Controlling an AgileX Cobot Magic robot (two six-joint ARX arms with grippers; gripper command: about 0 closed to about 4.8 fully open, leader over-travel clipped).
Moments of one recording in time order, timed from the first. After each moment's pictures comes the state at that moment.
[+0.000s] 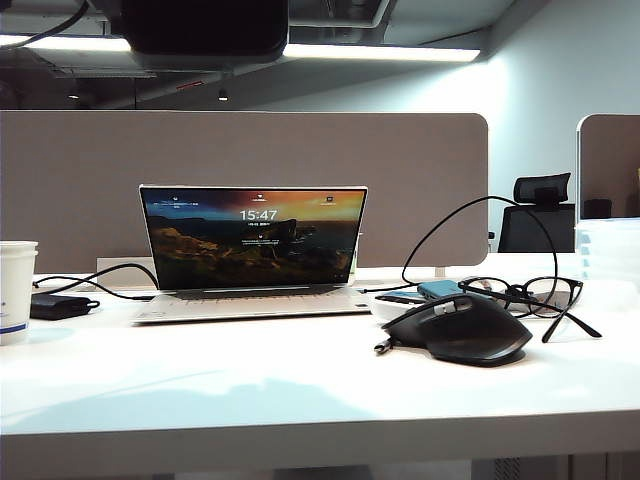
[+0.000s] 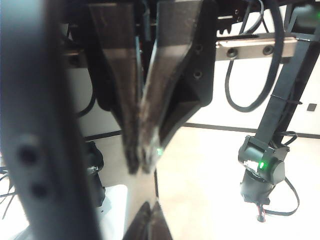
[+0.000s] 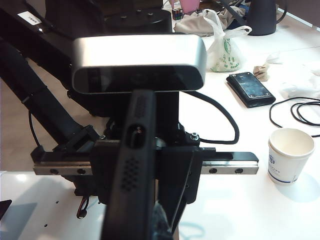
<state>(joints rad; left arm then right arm) -0.43 0.99 0.53 0.51 1.05 -0.10 0.68 1.35 1.17 -0.15 -0.96 -0.13</state>
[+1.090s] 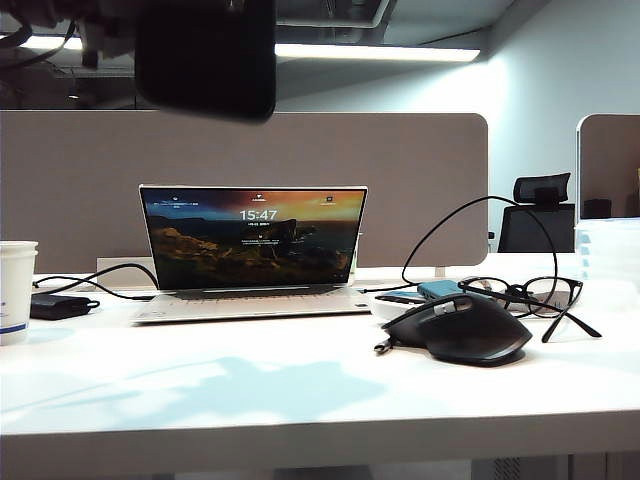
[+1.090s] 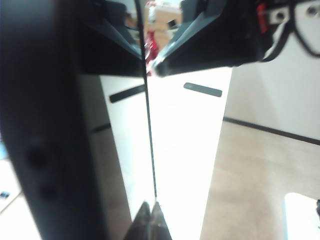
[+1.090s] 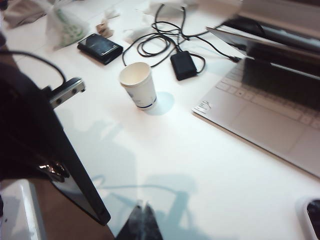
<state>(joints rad) -0.43 0.99 0.53 0.42 0.75 -0.08 0.51 1.20 1.18 -0.44 -0.53 0.06</state>
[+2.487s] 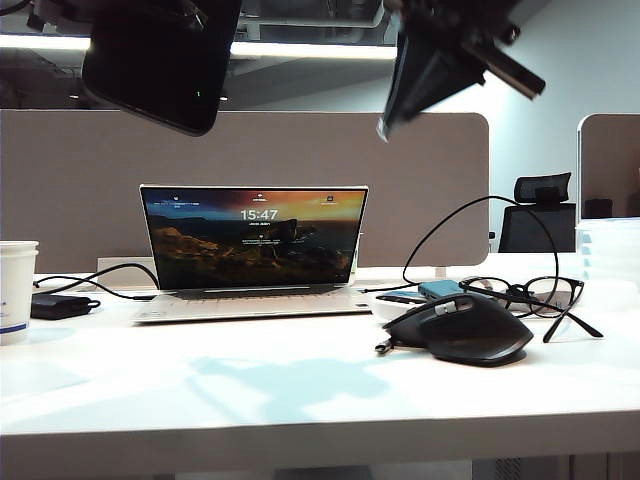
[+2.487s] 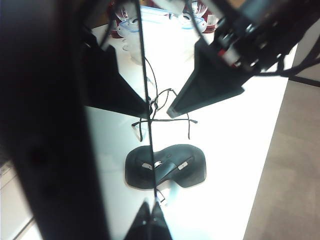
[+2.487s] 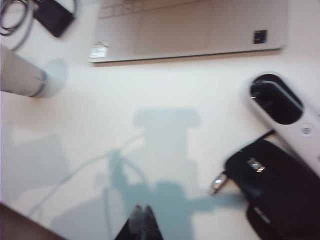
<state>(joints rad) -0.43 0.89 0.68 -0.03 0.53 0.13 0.57 1.44 1.25 -0.58 -0.16 0.48</state>
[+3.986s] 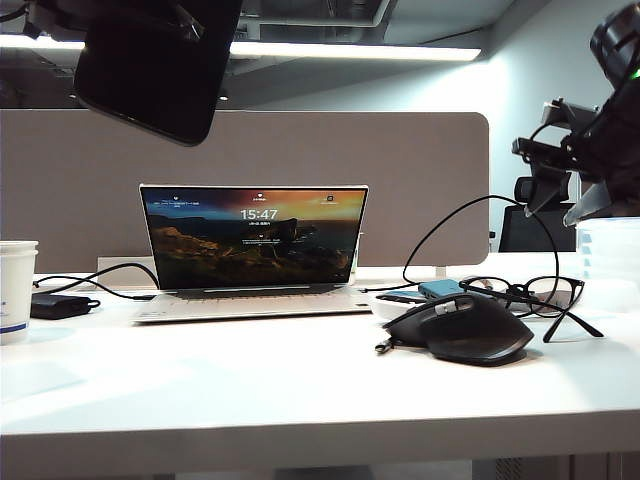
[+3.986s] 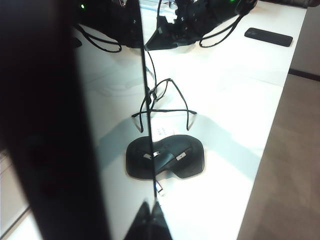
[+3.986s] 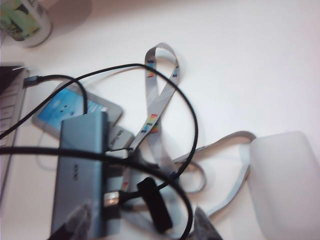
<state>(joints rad) -0.43 0.89 0.68 -0.06 0.53 0.13 0.00 1.78 1.25 -0.06 -0.20 0.18</state>
